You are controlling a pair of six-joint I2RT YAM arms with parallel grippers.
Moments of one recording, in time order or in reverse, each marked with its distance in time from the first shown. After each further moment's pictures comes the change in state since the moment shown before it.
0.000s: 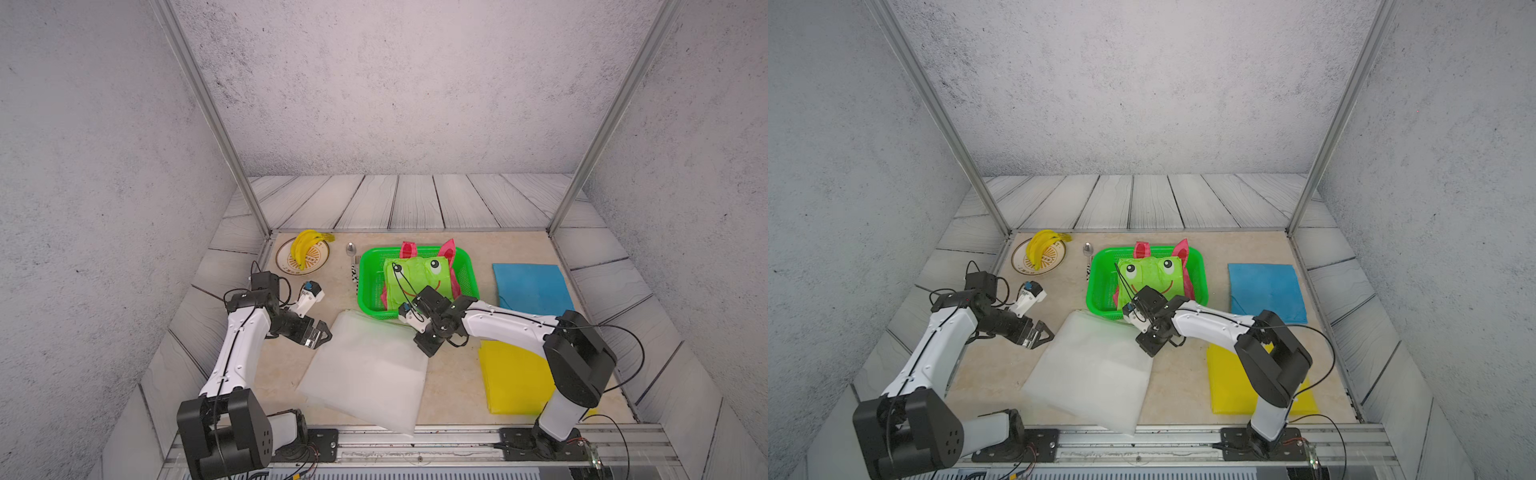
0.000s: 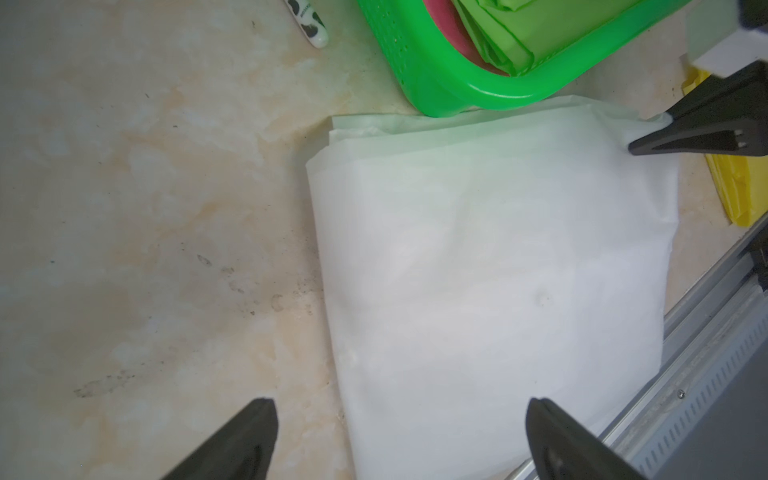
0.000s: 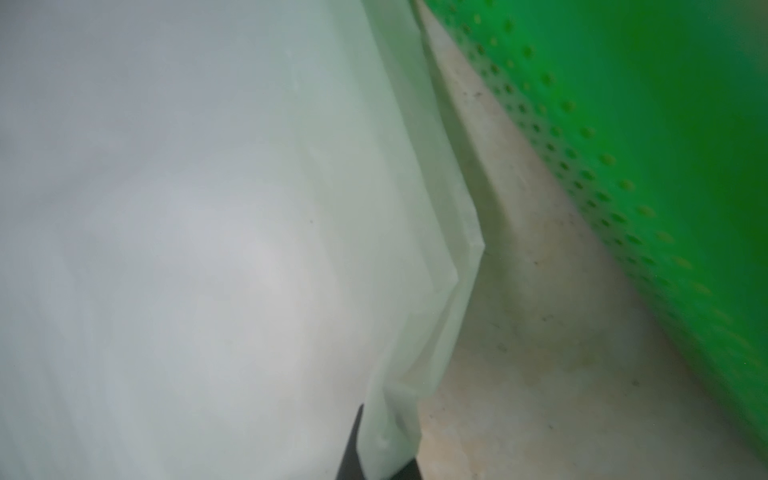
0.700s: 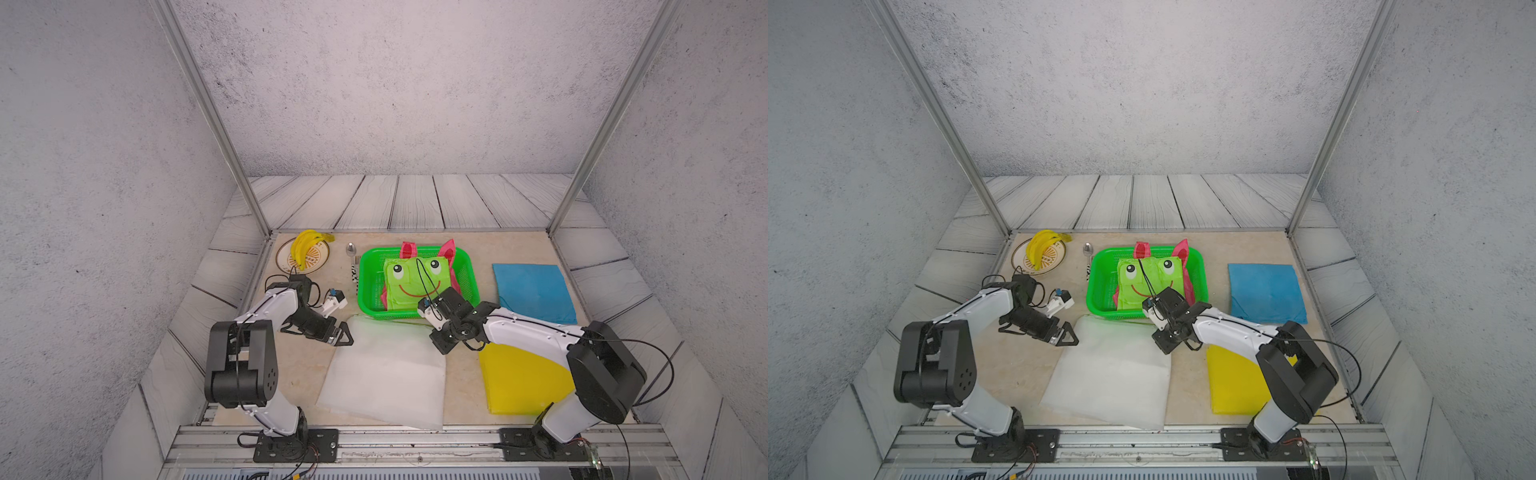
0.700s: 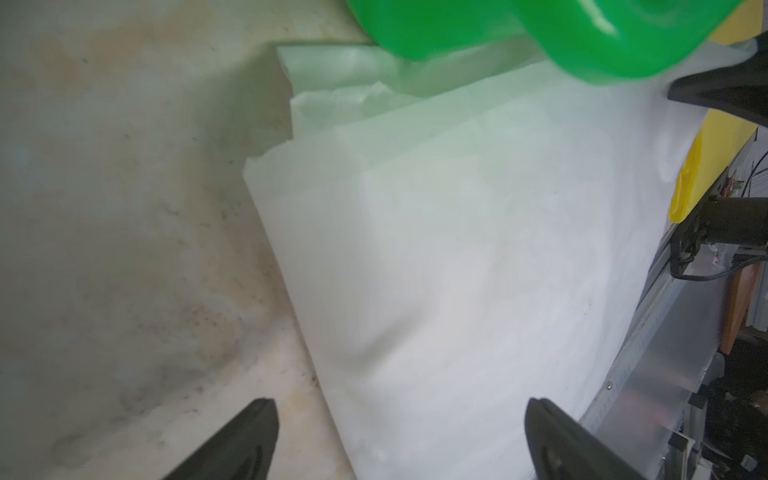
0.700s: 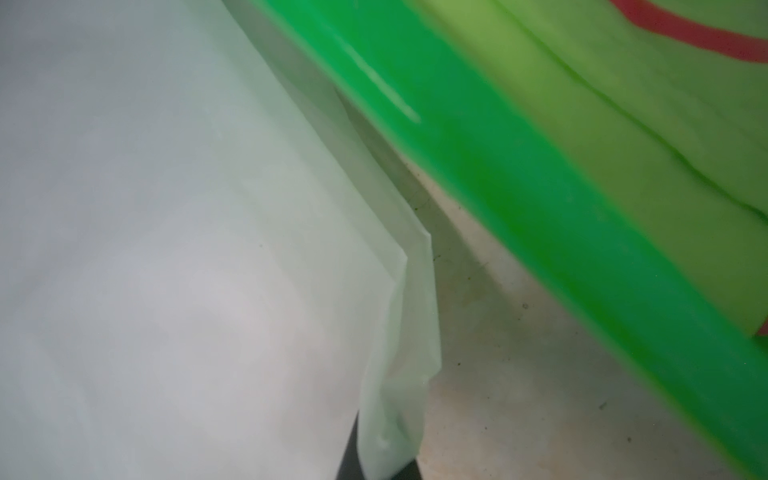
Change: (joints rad) left arm -0.175 0.401 0.027 0.102 0.096 -0.145; right arm -0.072 -0.117 -0.172 0.150 0.064 0.052
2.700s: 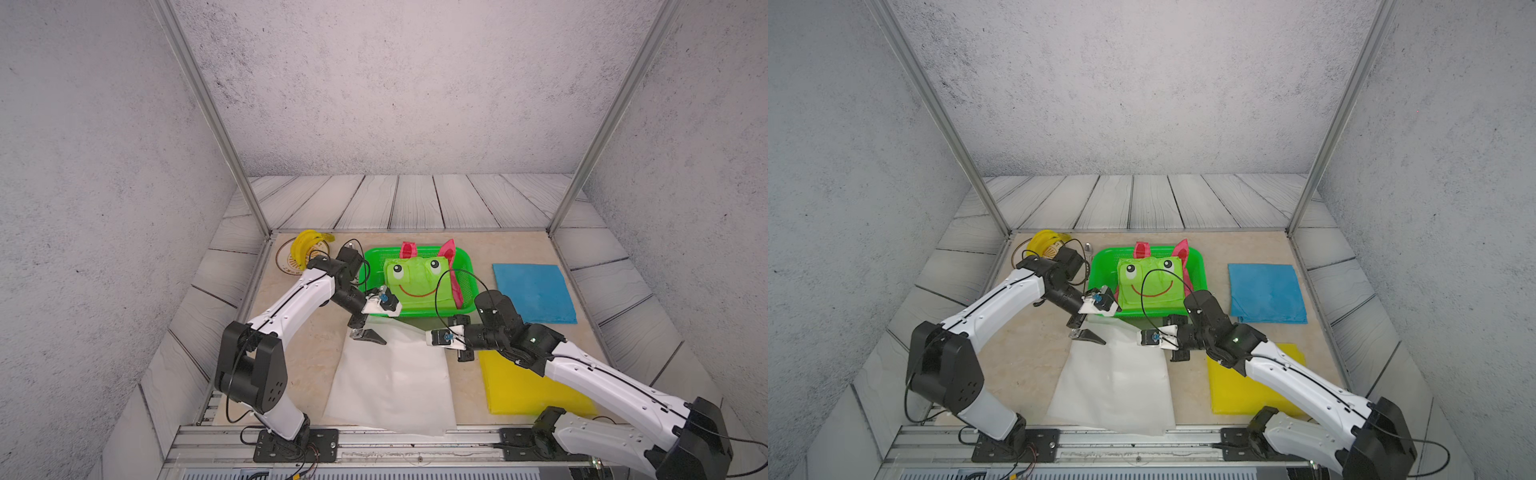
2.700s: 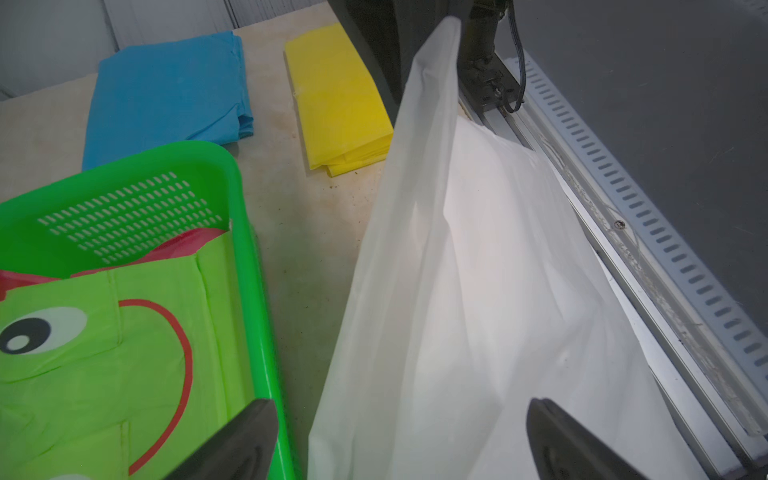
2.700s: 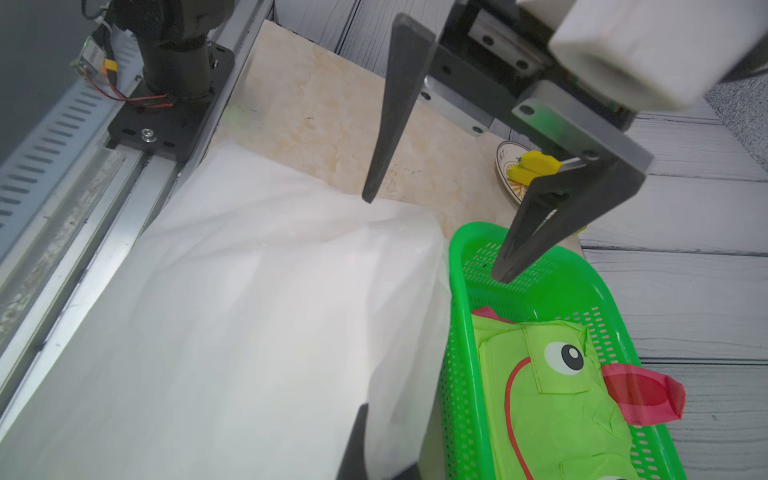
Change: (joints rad) left arm -0.414 -0.012 0.349 -0.195 0.256 1.060; right arm 0.000 -0.525 -0.164 0.134 -0.417 -0.853
